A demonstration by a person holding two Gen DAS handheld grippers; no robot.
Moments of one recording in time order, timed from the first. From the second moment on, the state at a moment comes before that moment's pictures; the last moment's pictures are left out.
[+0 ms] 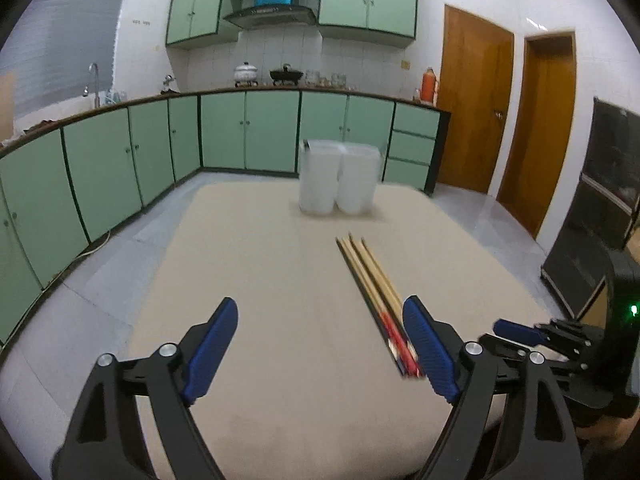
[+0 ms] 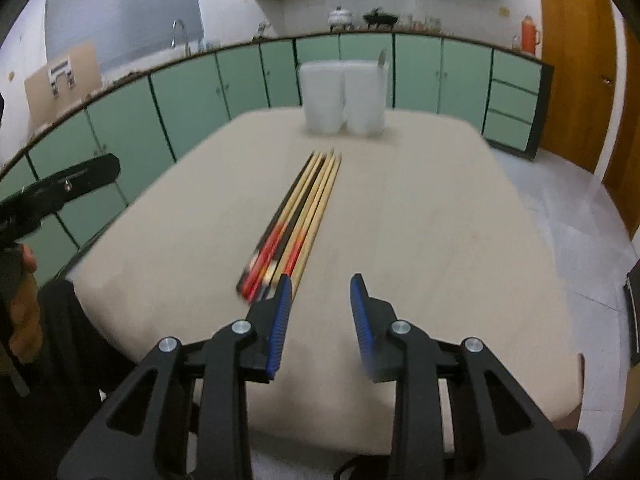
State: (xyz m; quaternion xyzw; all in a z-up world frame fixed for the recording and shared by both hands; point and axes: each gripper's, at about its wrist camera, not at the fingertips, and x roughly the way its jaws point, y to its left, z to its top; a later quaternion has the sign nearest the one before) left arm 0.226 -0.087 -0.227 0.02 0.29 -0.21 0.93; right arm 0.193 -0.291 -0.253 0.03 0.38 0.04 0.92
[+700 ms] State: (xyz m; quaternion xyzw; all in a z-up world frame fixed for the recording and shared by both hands) left arm 0.234 -0.099 -0.294 0.04 0.36 -0.20 0.91; right arm 0.216 -0.294 -0.289 0.01 0.39 0.06 0.92
